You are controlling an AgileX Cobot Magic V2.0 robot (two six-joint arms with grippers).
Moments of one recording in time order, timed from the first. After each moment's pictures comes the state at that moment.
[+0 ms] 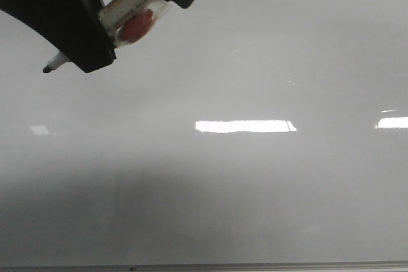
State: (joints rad) left arm -0.71 1.34 -1.17 -0.18 1.03 0.84; right arm 0.72 1.39 -1.28 0.45 0.90 -0.80
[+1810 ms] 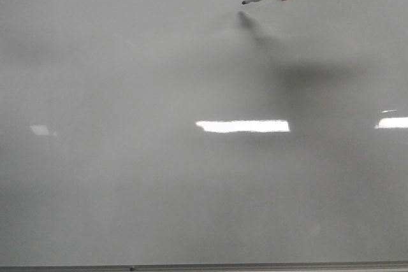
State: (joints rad) left arm -0.33 1.00 -1.06 -0.25 0.94 0.46; right arm 0.32 1.32 -1.10 0.34 0.49 -0.31
